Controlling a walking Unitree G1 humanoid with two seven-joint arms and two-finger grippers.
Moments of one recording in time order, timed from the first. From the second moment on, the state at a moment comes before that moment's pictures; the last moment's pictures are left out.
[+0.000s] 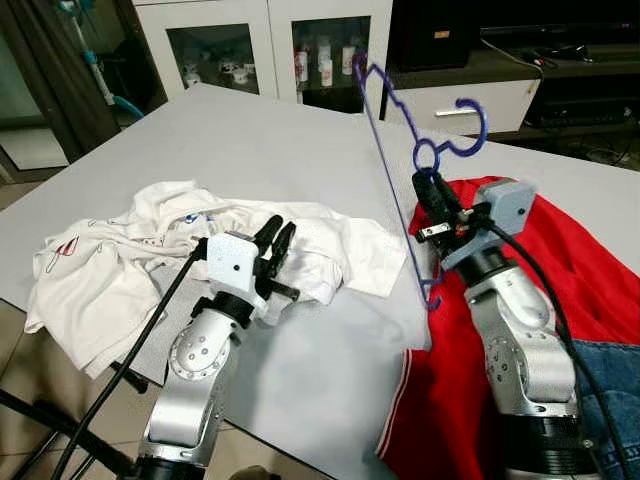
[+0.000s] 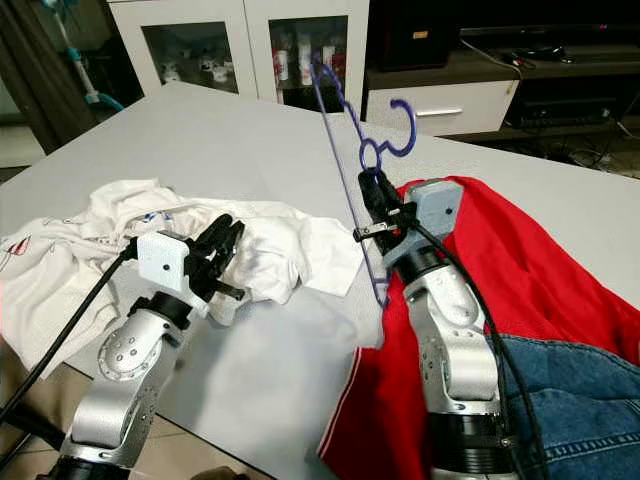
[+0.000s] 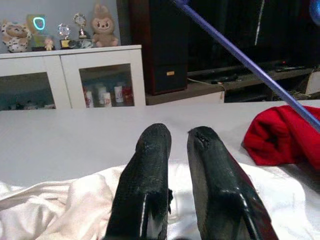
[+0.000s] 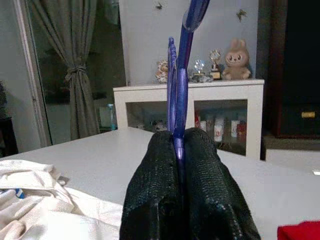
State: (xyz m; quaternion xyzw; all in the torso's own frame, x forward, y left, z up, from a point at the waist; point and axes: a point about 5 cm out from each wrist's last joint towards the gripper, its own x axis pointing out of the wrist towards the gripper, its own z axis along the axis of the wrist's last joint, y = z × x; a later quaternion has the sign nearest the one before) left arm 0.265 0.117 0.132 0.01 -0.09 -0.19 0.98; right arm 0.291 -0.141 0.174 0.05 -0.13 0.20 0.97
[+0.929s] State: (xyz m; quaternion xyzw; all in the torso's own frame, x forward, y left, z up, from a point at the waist) left arm 0.265 0.114 0.133 0.01 -0.09 -0.21 0.97; right arm 0.296 -0.171 0.196 -0.09 -0.13 0.26 0.95
